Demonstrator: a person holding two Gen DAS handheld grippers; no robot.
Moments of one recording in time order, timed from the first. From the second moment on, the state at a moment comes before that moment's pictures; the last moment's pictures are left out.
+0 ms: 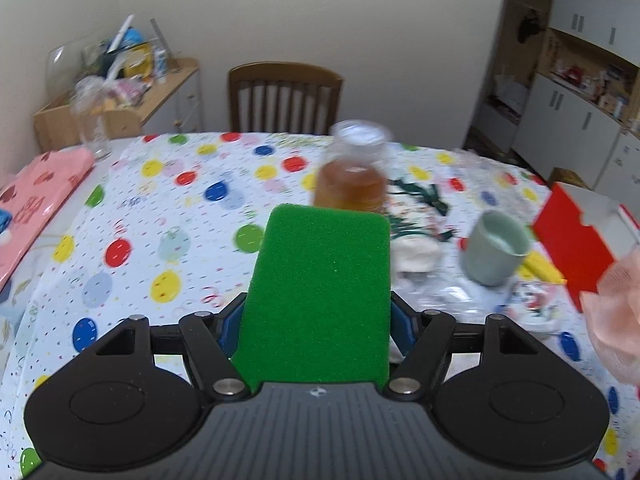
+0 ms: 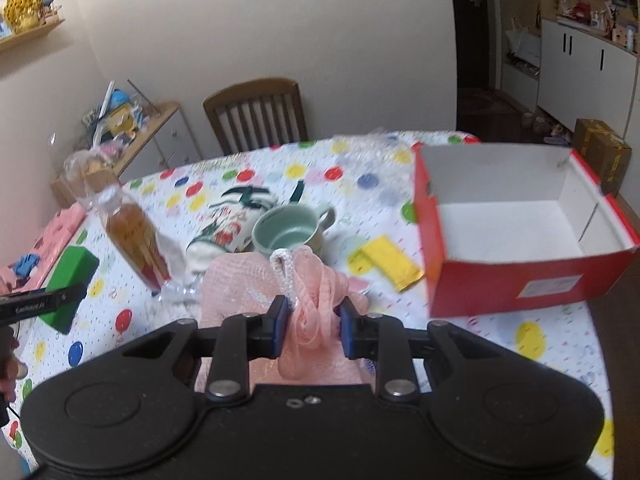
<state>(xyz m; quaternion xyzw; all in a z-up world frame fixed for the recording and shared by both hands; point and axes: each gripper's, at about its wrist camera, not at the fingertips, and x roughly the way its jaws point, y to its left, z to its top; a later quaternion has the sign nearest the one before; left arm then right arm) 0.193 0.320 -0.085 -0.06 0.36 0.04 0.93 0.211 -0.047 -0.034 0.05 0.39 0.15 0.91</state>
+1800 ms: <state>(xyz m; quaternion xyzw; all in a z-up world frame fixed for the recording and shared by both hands) 0.425 -0.132 -0.118 0.01 0.48 -0.08 0.87 0.435 -0.303 -0.085 0.03 0.40 0.10 0.91</state>
